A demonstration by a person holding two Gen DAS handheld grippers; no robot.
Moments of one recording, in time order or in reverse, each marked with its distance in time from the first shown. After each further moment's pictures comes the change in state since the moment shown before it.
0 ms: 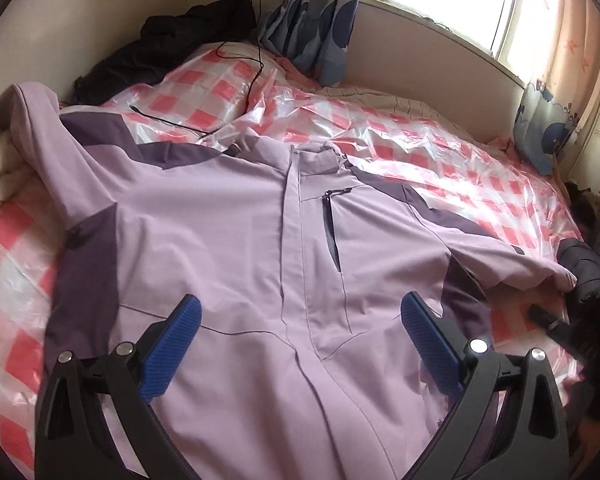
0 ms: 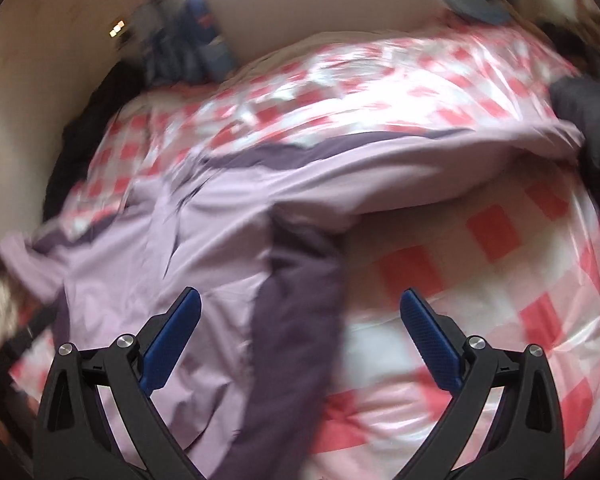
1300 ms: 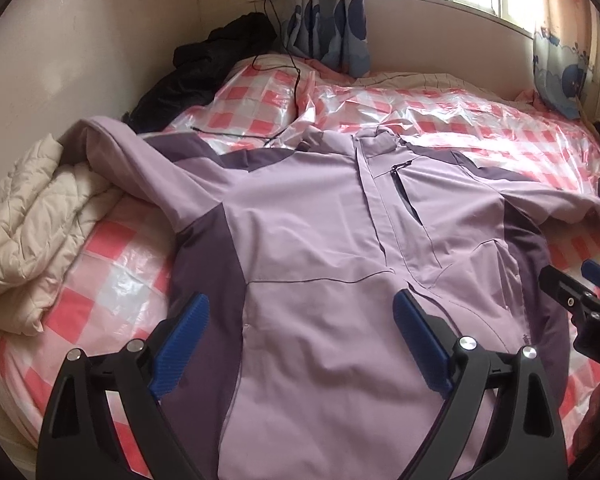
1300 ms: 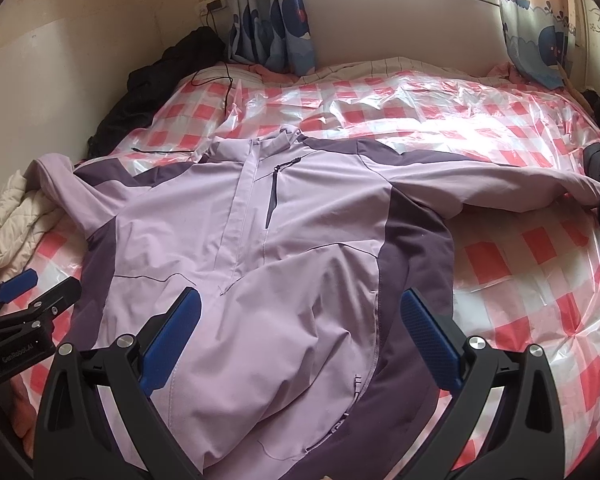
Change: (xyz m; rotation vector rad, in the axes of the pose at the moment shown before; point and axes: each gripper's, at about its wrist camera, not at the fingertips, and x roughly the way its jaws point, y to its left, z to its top) left arm -0.066 0.044 -0.029 0.198 -0.018 0.240; right arm -0.031 0.147 -0.086 -0.305 -0.044 0.032
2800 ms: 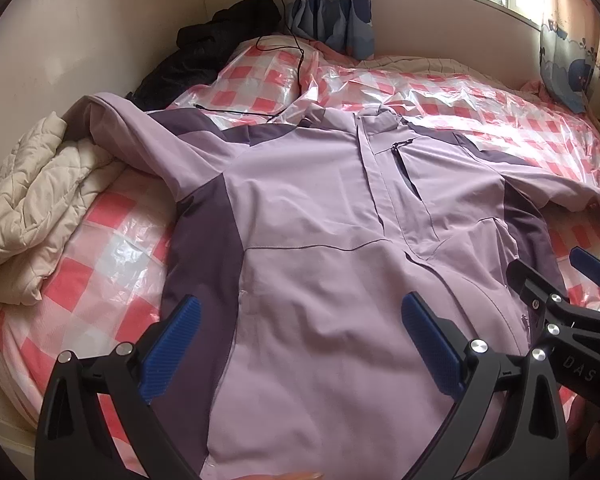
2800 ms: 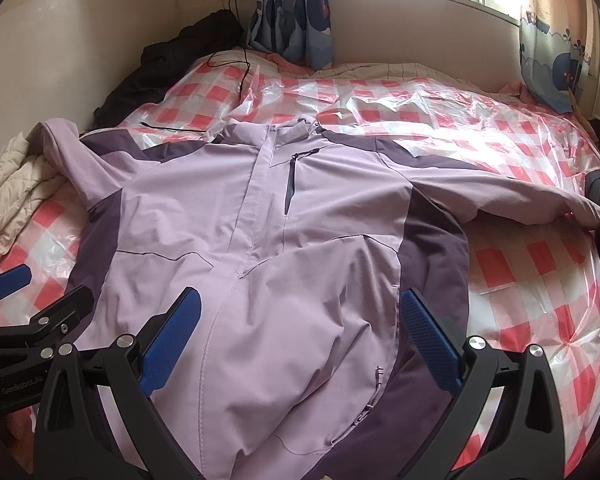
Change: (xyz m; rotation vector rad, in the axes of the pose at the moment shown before) left arm 0.000 -0.003 -0.017 -0.029 0.070 0.007; right arm 0.007 0.037 -0.012 -0.102 0.014 -0.034
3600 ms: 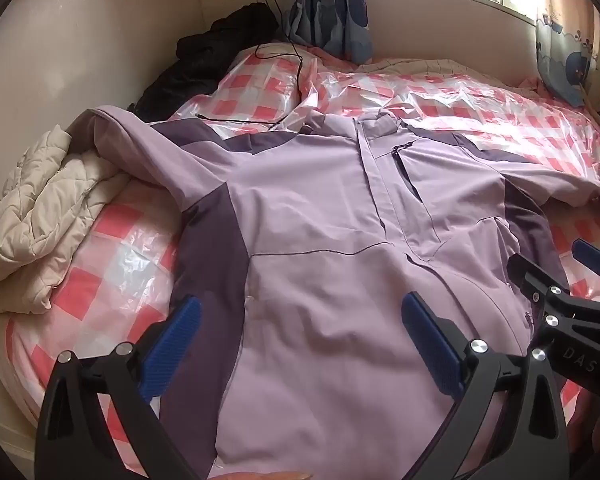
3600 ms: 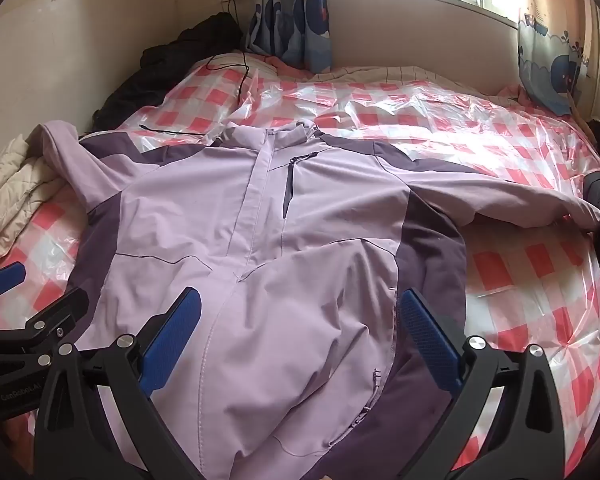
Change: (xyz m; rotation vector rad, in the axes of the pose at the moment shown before) left arm -0.009 0.000 0.005 0.018 -0.017 0.013; right arm -0.002 0.000 0.002 0.007 -0.012 0.002
